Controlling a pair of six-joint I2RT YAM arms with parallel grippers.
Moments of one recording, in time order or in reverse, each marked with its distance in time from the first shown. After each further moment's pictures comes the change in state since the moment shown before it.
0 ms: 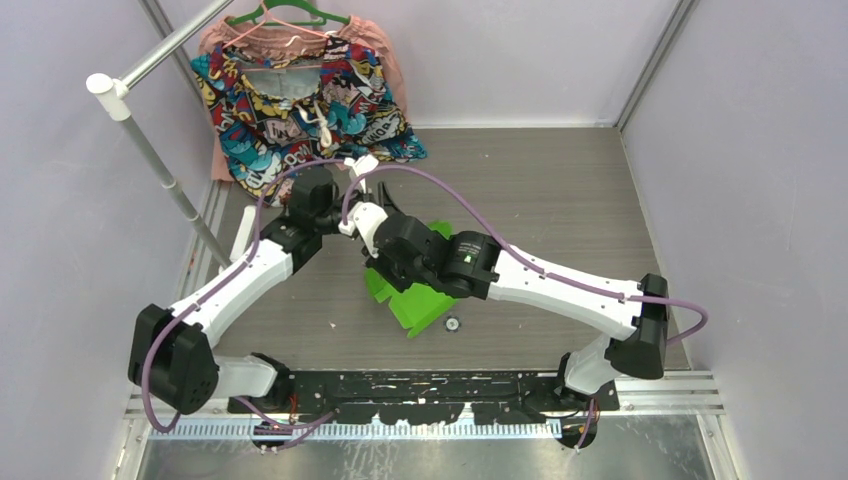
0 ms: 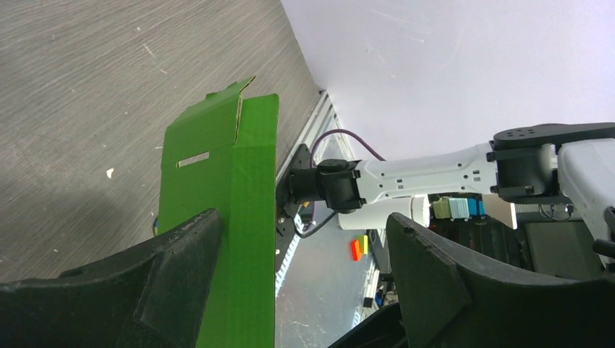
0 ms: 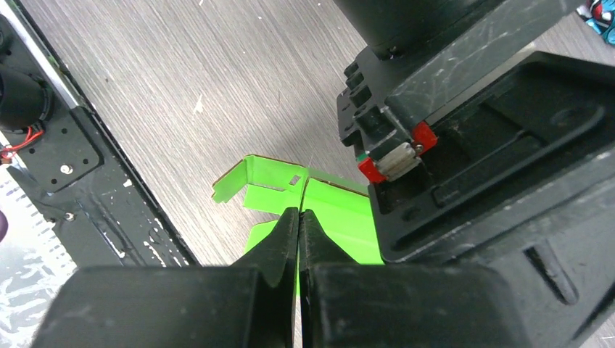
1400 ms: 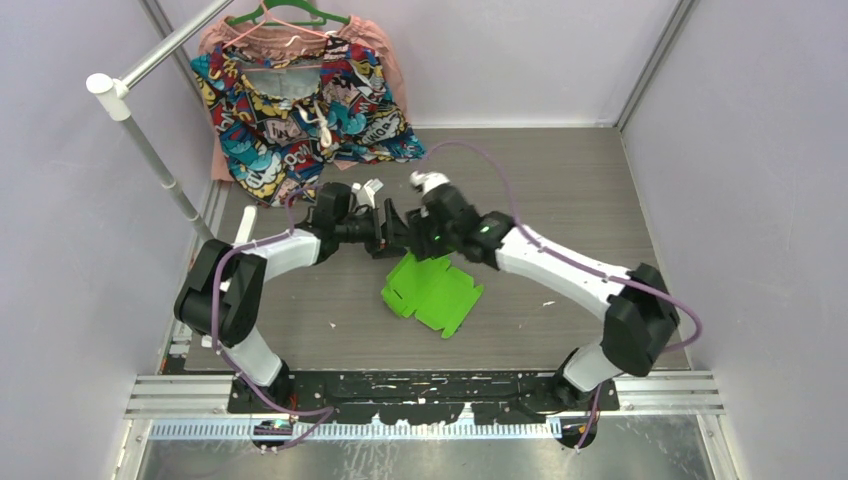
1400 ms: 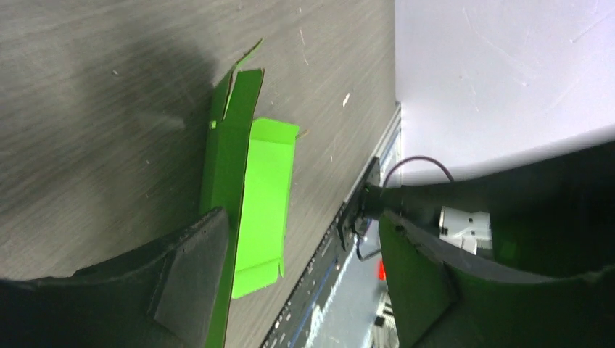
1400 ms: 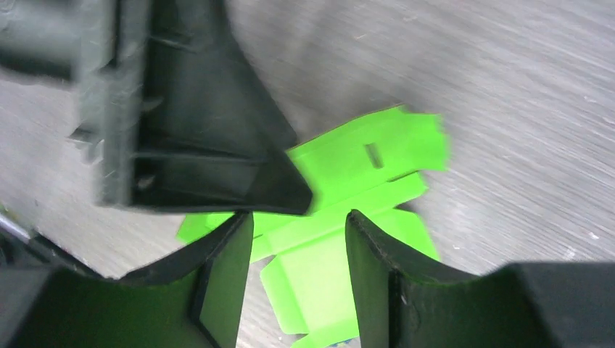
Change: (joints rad) left arm 0.076 0.373 -0.093 0.179 -0.040 0.044; right arm -0.307 0.037 -0.291 0.244 -0.124 0.290
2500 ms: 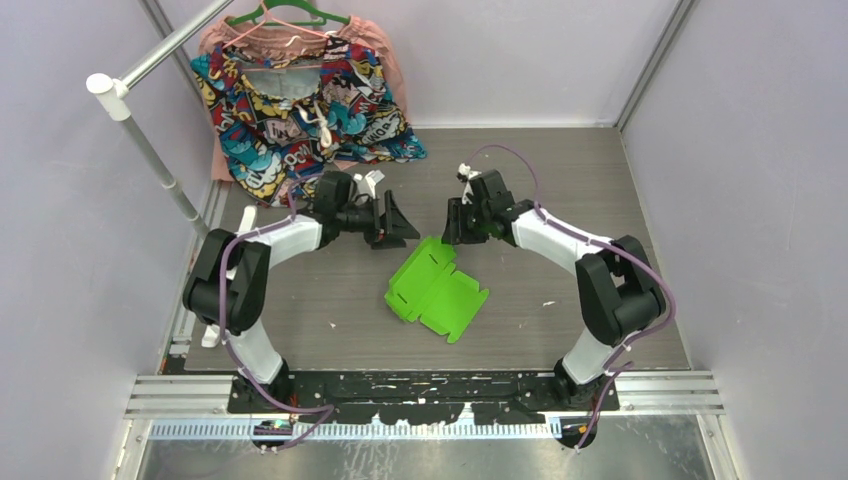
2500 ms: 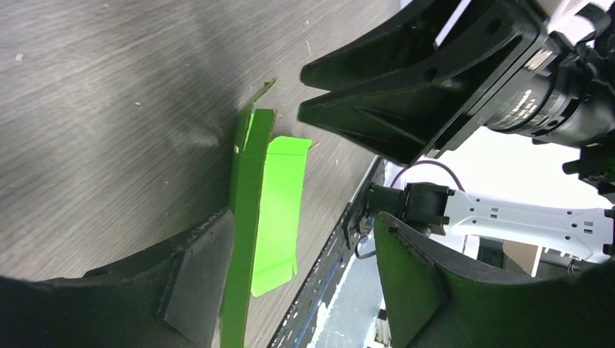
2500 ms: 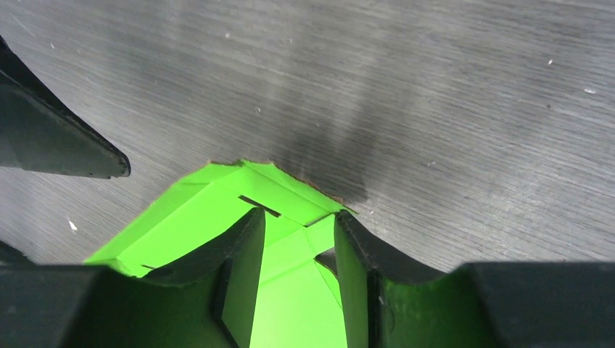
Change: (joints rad) left arm 0.034 0.077 0.129 -0.122 0.052 0.076; right arm -0.402 0.103 -0.166 0.193 -0.328 0.016
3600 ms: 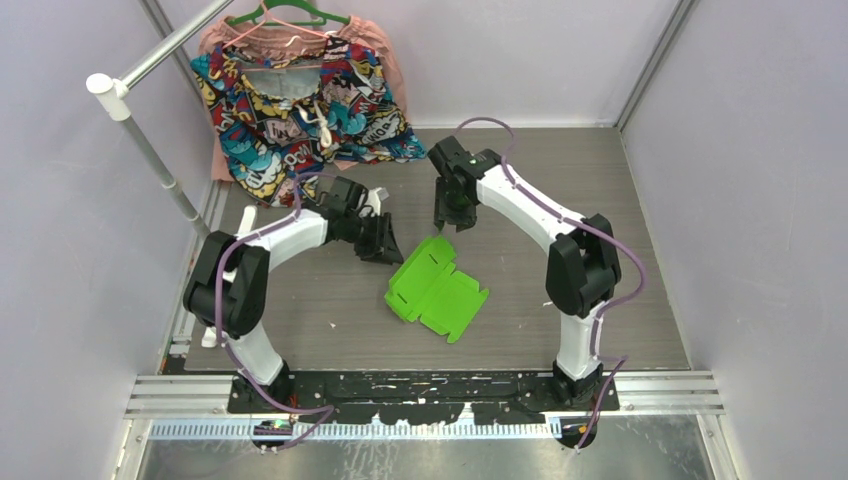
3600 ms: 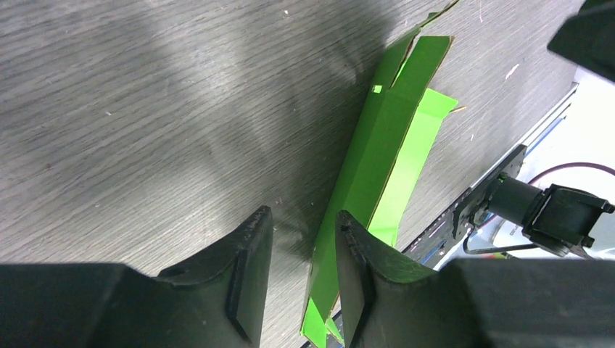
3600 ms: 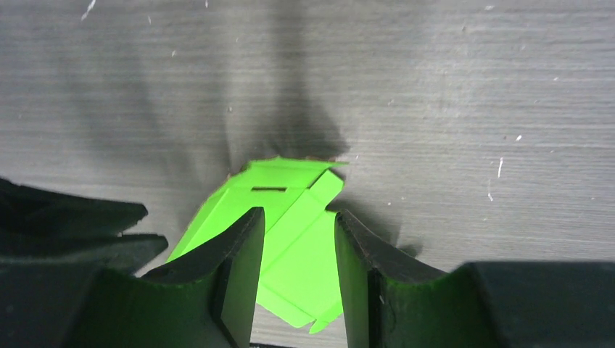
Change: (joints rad) left arm -0.045 -0.015 0.078 -0.462 -0.306 0.294; right arm 0.114 0.244 0.613 -0.707 0.312 0.249
